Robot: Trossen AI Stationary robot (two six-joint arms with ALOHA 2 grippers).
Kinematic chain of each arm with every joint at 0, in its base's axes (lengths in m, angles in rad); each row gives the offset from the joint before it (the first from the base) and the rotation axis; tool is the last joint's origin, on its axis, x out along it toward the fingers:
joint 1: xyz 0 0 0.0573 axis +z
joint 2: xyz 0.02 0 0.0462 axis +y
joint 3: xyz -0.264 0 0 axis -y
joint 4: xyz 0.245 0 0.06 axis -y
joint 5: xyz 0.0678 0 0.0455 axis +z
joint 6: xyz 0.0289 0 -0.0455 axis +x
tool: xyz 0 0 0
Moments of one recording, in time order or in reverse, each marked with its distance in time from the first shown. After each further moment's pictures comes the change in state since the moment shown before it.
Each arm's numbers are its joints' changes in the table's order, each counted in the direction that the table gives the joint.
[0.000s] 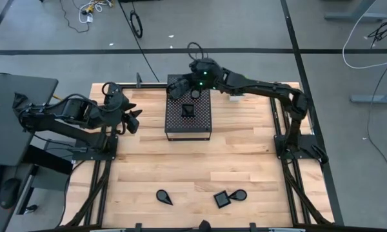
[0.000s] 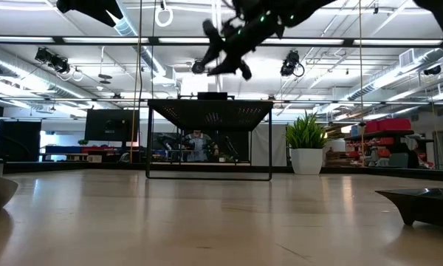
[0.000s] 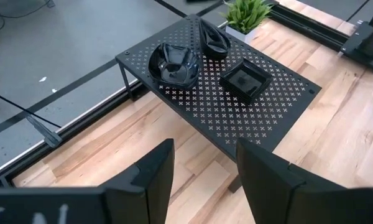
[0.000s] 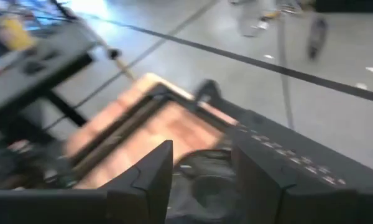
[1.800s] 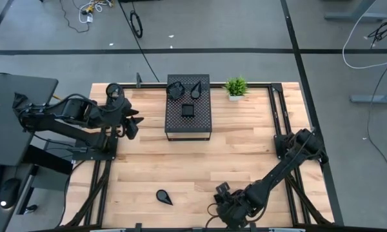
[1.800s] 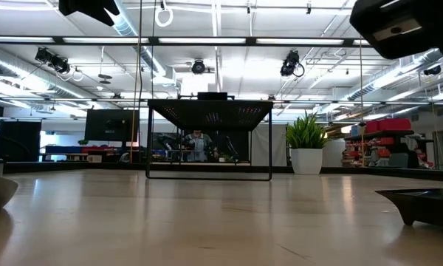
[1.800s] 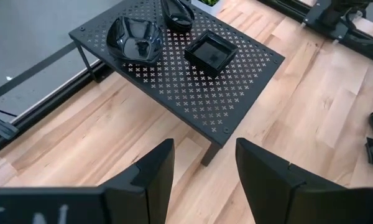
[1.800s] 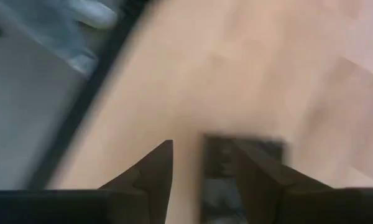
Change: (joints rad) left arm -0.001 0.000 0.000 0.005 -0.167 0.028; right arm 1.158 0.079 -0.270 -0.406 -0.074 -0.214
